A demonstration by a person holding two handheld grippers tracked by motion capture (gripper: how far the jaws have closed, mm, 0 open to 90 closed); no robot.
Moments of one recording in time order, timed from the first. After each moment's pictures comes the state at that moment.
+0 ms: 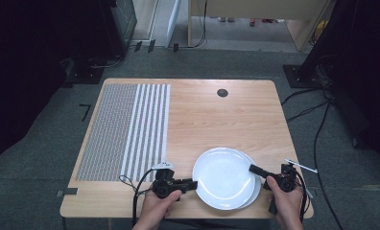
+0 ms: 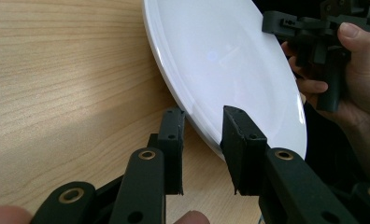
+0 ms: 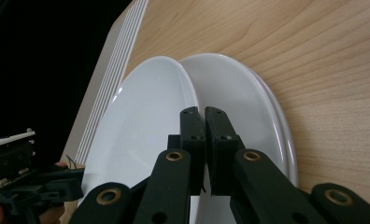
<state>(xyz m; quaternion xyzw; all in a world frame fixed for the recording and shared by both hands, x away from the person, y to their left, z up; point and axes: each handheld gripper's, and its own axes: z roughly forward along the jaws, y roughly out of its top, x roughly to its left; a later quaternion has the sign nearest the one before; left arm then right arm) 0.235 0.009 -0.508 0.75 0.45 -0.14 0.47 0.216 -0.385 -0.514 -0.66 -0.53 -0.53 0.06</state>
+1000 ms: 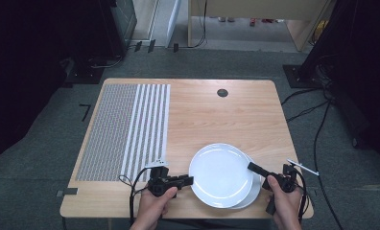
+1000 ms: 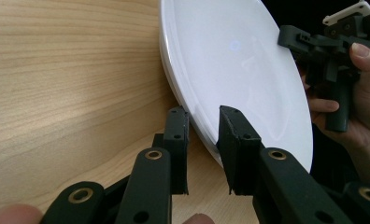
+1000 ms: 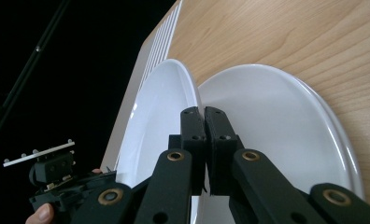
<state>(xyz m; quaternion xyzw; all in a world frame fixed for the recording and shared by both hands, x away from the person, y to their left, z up) 0.237 0.022 -0.498 0.72 0.46 -0.13 0.49 0.211 -0.378 -0.504 -0.65 -0.49 -0.58 0.09</state>
